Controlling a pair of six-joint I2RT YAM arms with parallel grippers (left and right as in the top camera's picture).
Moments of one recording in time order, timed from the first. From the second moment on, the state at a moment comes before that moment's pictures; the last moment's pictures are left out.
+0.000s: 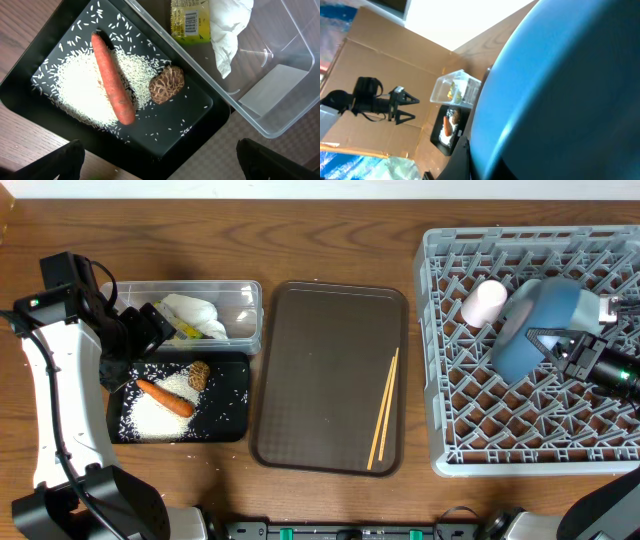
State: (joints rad) left arm 0.36 1.57 1.45 -1.26 0.15 -0.43; right arm -0.65 1.53 1.19 -1.21 -1.27 -0.51
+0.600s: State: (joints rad) left arm 0.36 1.57 1.45 -1.26 0.15 -0.43; right arm -0.69 1.53 1.18 -1.24 -1.15 -0.47
